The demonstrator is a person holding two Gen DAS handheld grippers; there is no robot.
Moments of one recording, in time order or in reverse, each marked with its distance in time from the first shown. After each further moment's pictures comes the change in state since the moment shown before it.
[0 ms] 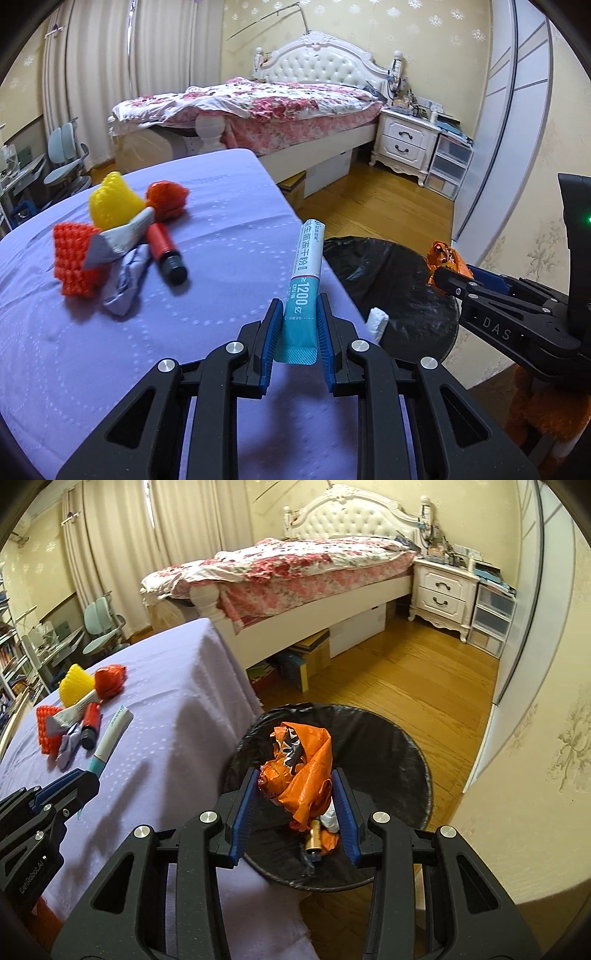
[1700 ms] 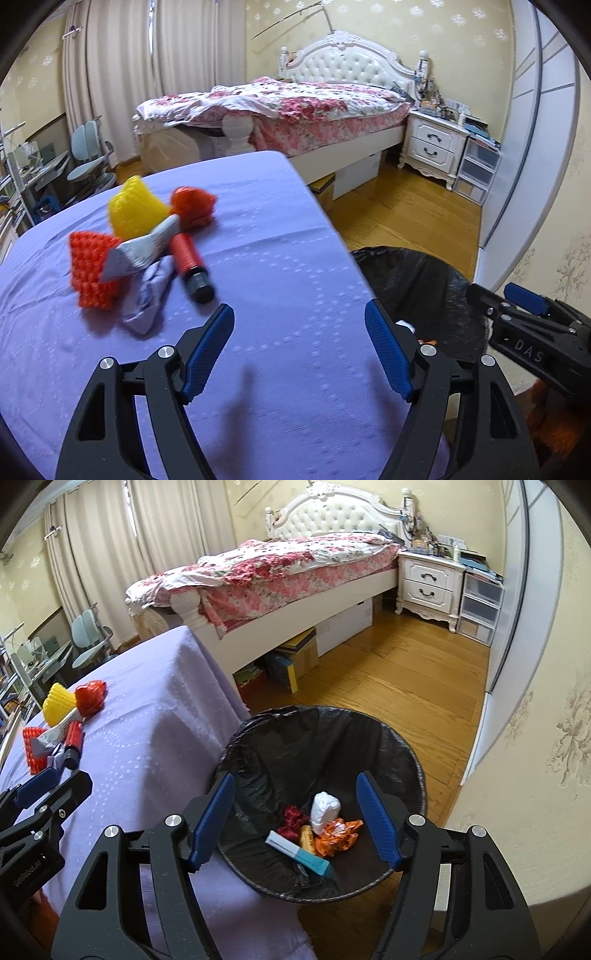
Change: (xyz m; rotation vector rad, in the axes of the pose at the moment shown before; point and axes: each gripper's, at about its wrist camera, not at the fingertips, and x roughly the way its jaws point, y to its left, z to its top) left arm 0.004 0.022 0.003 -0.047 0.003 0.133; right arm 0.011 -0.010 0.006 0.051 0.000 -0.015
